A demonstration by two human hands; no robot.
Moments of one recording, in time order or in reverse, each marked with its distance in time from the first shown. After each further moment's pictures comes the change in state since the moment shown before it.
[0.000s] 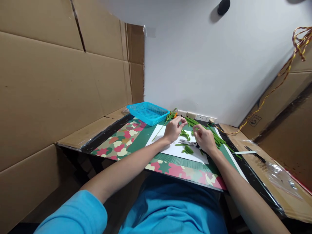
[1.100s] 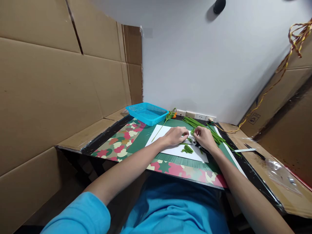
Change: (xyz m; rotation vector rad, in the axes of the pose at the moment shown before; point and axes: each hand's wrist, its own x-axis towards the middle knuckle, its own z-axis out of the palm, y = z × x) left_hand -0.005 -0.004 -0.002 0.329 -0.554 0.164; right_hand 0.006 0.021 0.008 0.000 -0.100 0.181
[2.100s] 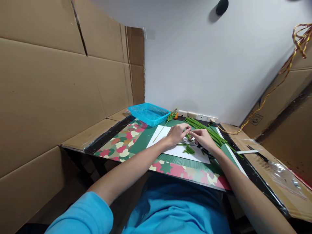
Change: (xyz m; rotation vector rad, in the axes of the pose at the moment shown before) left_hand 0.005 0.000 0.005 -0.161 0.238 -0.106; right_hand -0.003 -0.024 -0.004 0.495 -0.275 0.099
